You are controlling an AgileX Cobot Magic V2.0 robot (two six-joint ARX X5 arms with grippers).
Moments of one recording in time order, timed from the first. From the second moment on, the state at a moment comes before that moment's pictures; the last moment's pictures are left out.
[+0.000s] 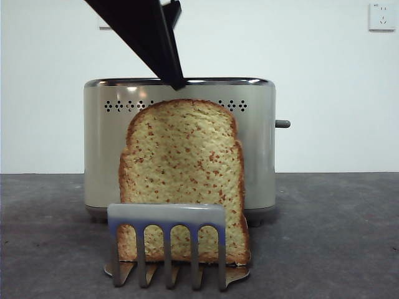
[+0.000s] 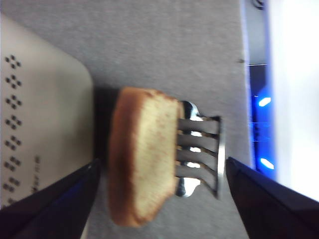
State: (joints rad) left arm -0.90 1.47 1.32 -0.96 0.09 0.63; right arm -0.01 0.67 0.98 -0.95 -0.53 0.15
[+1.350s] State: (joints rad) left arm -0.90 1.52 1.49 -1.08 0.07 0.71; right arm -0.01 0.68 0.98 -1.04 -0.44 0.06
